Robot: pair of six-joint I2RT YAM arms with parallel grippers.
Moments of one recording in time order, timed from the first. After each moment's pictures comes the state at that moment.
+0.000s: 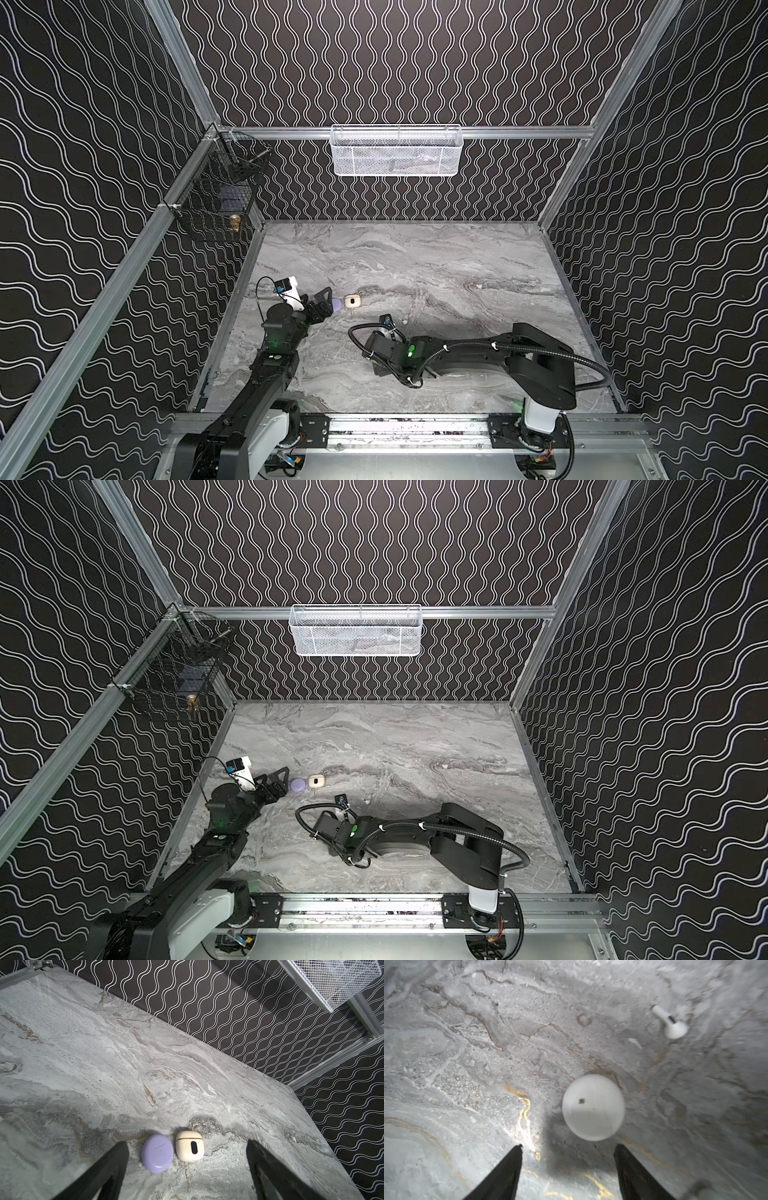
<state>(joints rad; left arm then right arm) -0.07 0.92 0.25 0.40 0.15 -0.51 1.25 1.80 1.11 -0.46 0.39 0.87</state>
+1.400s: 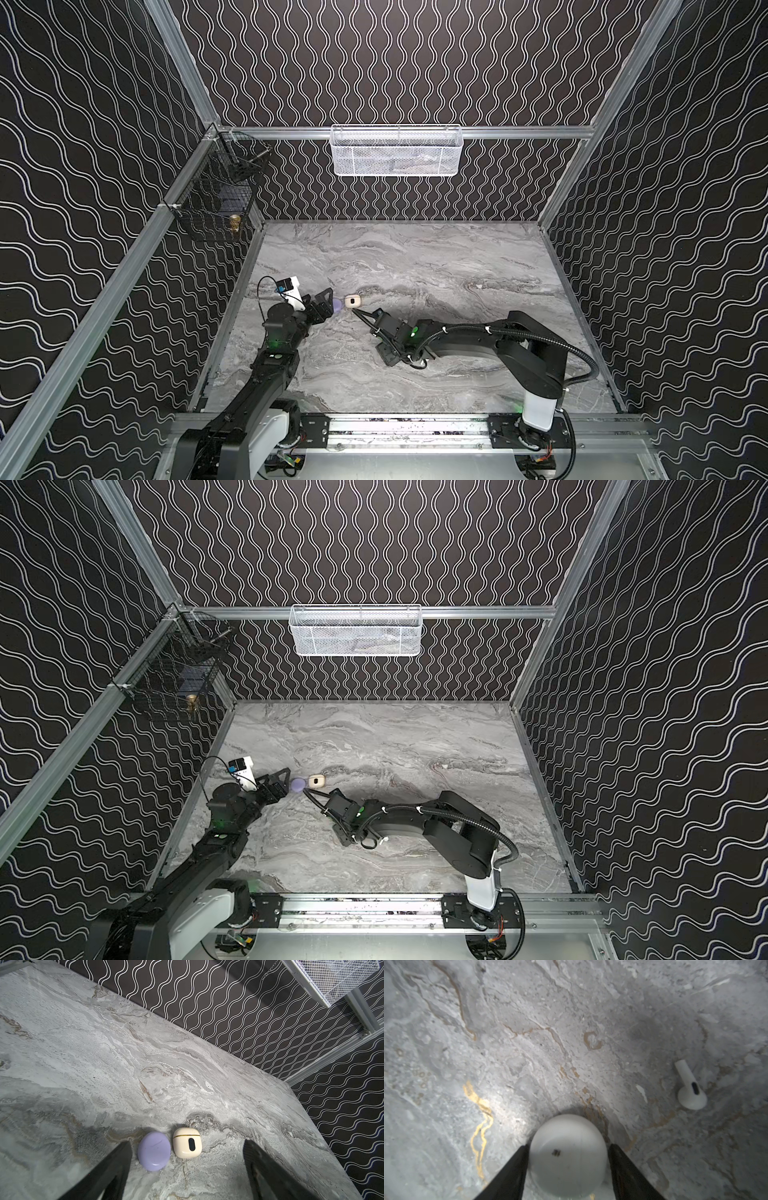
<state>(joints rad) -0.07 0.94 0.25 0.42 0.18 -0.51 1.10 1.90 1.14 -0.39 0.21 0.40</state>
